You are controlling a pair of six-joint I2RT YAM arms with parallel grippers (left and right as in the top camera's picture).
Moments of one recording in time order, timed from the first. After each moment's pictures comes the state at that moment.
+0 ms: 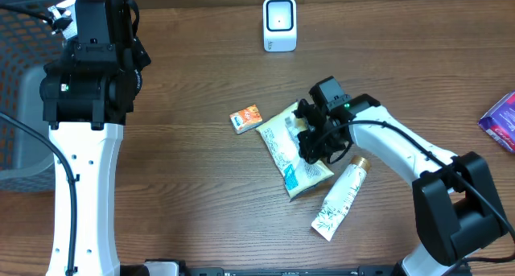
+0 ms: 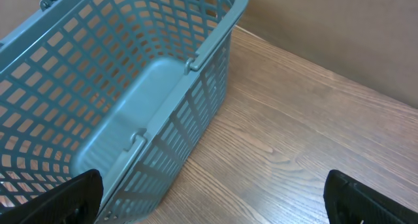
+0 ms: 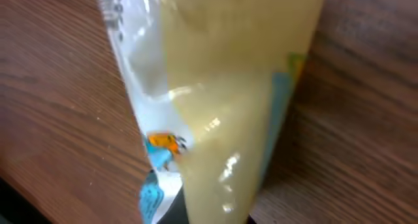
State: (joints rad) left arm -0.05 1.51 1.85 -1.16 -0.61 -0.44; right arm 0.46 1.81 1.20 -0.81 -0.38 0.08
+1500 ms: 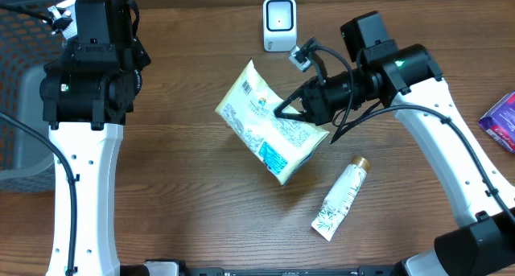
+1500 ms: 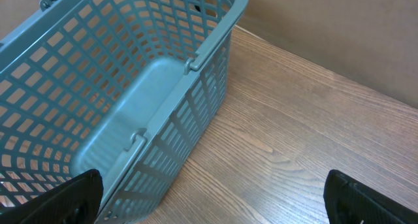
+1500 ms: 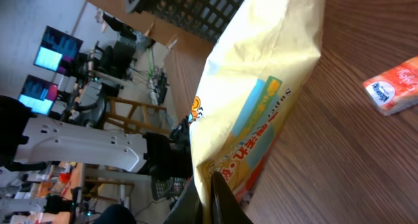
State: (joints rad) left arm -0.05 1.51 1.85 -1.16 -0.62 -0.44; right arm 0.36 1.69 1.67 -1.13 -1.08 -0.19
